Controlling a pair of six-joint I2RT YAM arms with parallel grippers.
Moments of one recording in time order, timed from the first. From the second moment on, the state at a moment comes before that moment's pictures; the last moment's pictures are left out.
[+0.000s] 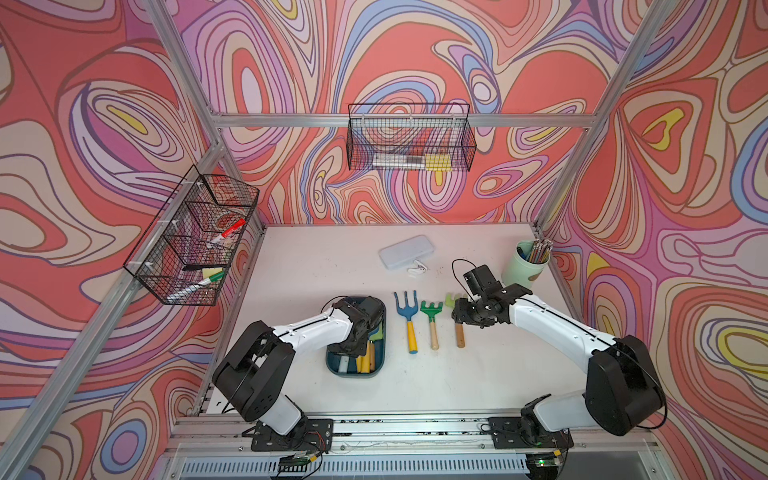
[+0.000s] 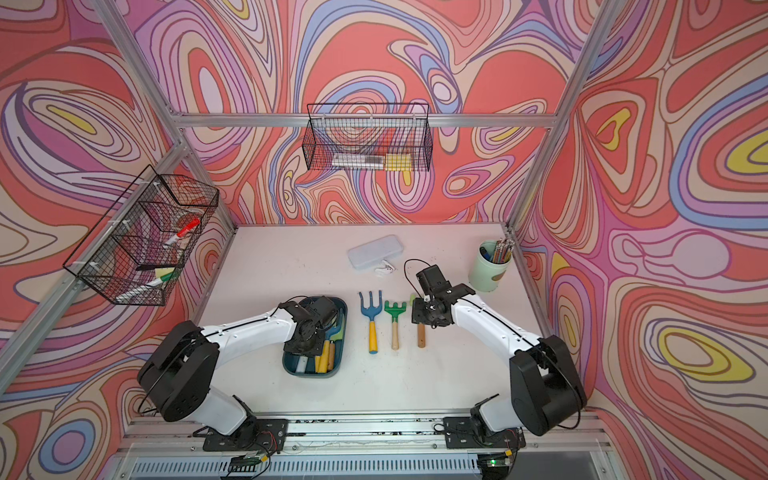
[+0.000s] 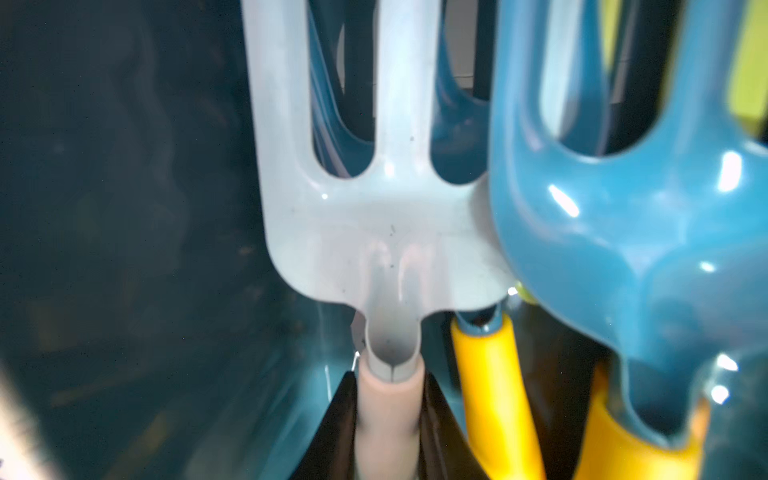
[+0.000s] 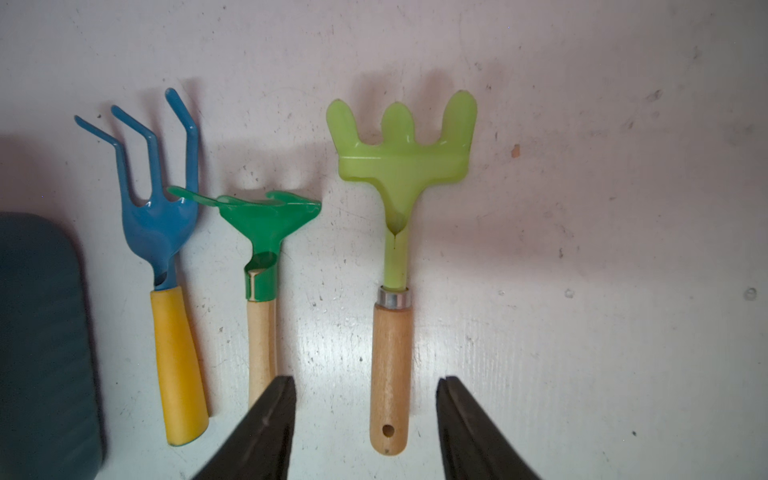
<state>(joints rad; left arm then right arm) -0.66 1.56 0.88 -0.87 -0.25 -0.61 0.42 1.44 0.95 -0.69 -0.02 0.48</state>
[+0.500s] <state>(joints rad) -0.66 1.46 1.04 -1.05 -0.35 -0.59 0.42 1.39 0.92 -0.67 -0.04 0.49</state>
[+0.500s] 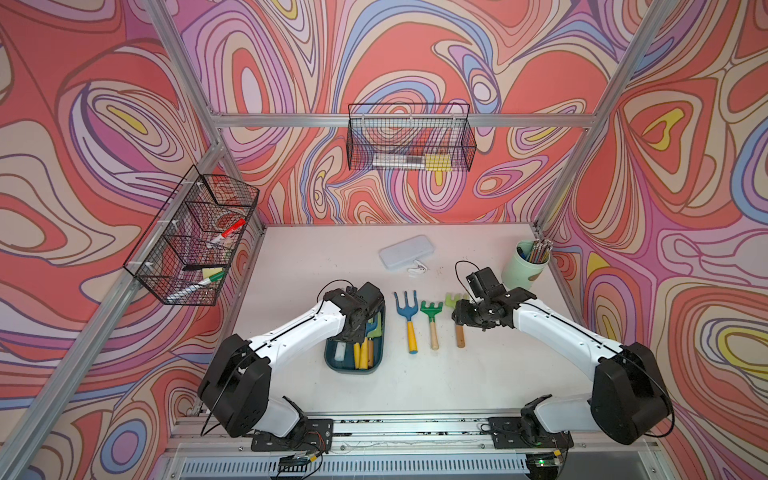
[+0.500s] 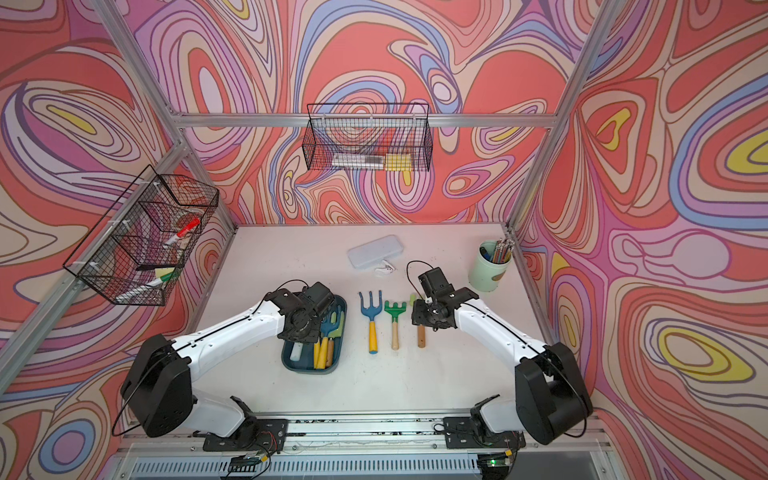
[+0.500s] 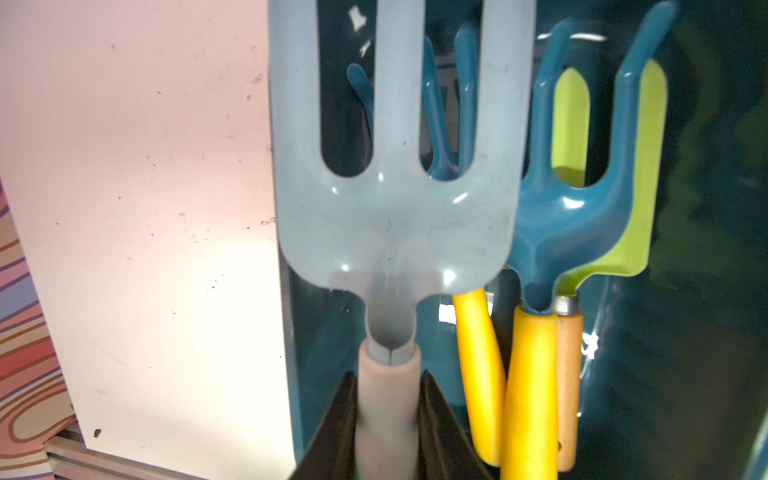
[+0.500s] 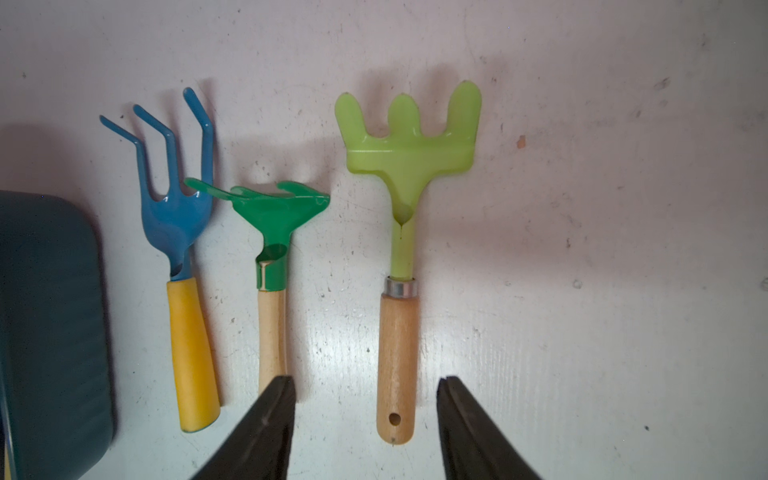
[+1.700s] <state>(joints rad) -0.65 1.10 1.00 -0.71 0.17 -0.57 0.90 1.48 1.04 0.00 -0.02 0.87</state>
